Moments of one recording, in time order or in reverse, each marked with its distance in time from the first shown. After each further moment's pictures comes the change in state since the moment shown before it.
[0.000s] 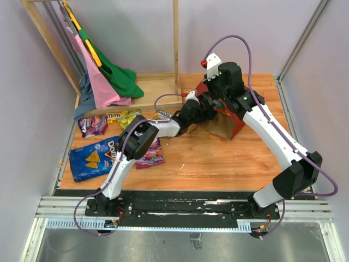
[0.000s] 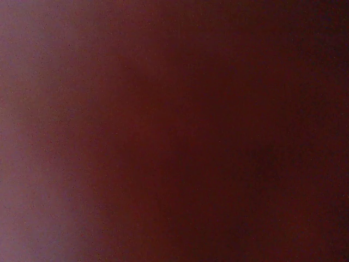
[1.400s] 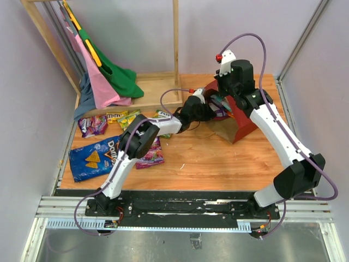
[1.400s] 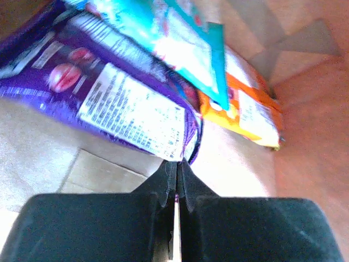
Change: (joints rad) left arm 0.009 0.098 0.164 -0.060 0.197 0.092; right arm -0.116 -0.011 -0.028 0.032 -0.075 0.085
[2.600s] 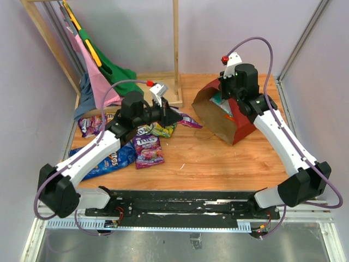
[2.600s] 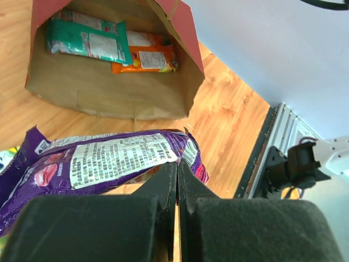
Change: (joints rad) left arm 0.163 -1.091 -0.626 -0.349 0.397 0.372; right arm 0.000 -0.084 -0.074 0.026 0.000 0.087
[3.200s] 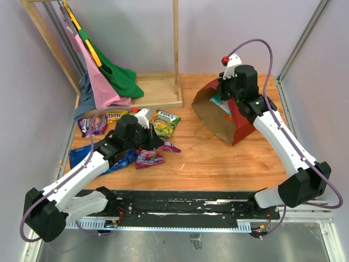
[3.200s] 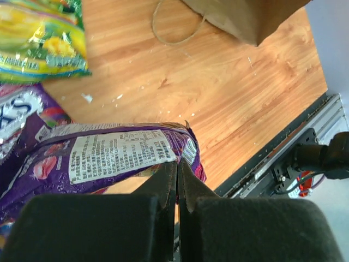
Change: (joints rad) left arm -0.002 -0.292 -0.307 -0.288 -0.240 -0.153; right arm 0.000 -0.007 -0.028 0.026 -0.029 0.043
